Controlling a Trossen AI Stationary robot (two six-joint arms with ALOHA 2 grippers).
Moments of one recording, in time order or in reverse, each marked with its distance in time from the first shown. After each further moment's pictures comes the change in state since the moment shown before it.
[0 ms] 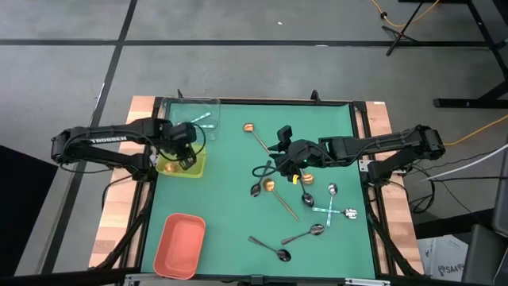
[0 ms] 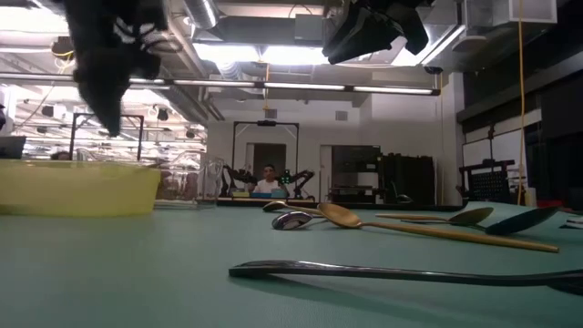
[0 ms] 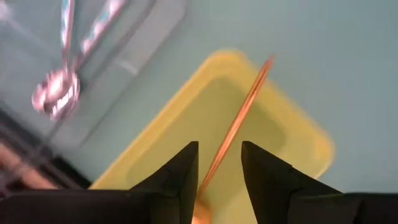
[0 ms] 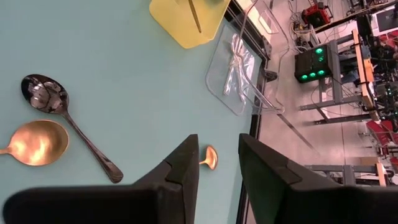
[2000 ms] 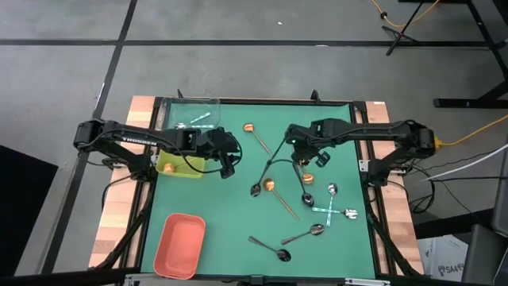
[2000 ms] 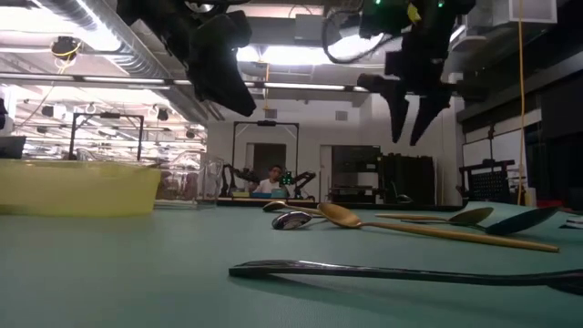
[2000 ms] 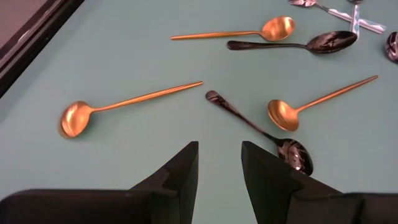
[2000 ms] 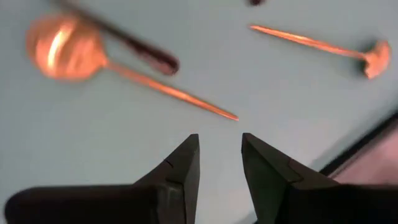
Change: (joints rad) left arm -0.179 0.343 0.074 0.815 0.000 0.236; right arm -0.262 0.081 -0.001 -0.583 -0.212 -0.390
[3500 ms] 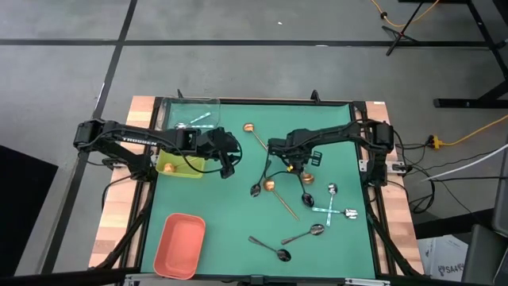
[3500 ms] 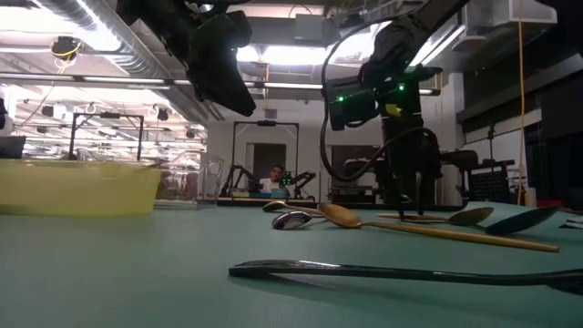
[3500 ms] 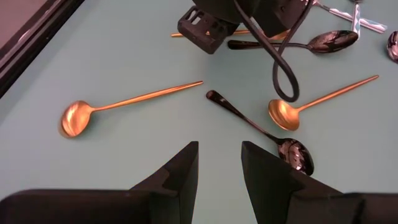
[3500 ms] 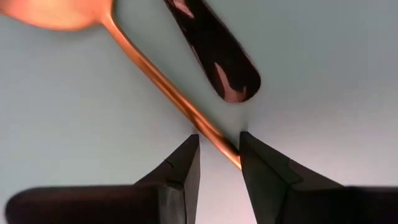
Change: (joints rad) left arm 0.001 0.000 0.000 -0.002 0.000 0.000; right arm -0.029 0.387 0.000 0.053 0.043 -0.350
